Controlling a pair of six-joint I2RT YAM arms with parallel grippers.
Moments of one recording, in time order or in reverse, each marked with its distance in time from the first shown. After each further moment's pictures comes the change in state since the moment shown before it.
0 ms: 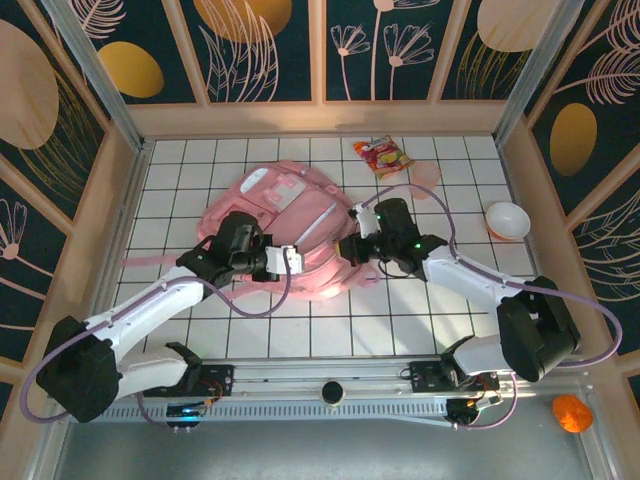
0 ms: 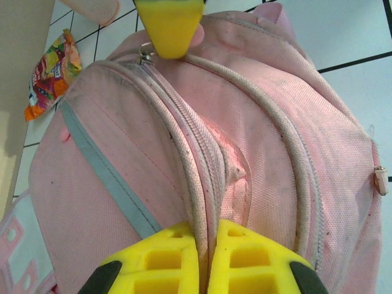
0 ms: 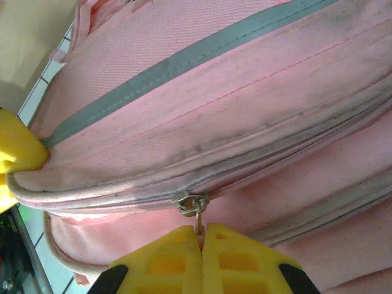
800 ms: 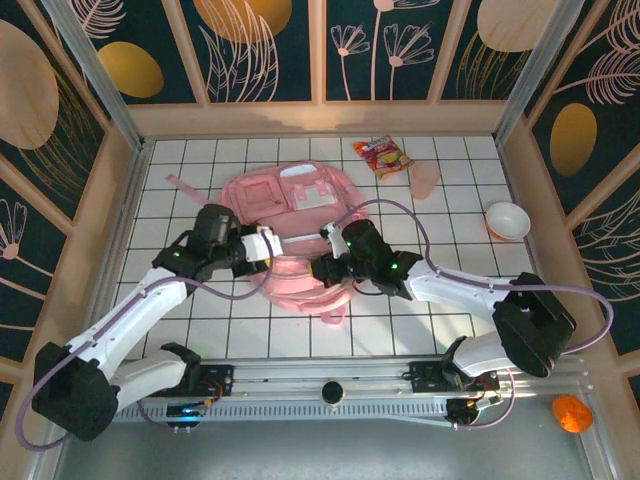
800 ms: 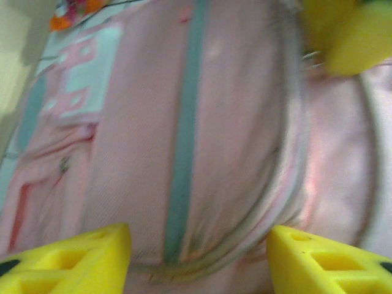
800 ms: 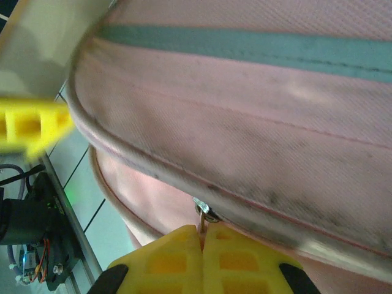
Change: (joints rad) left arm 0.083 -0.071 0.056 -0.181 -0.026 -0.151; right arm 0.290 0.028 -0.010 0.113 0.127 0.208
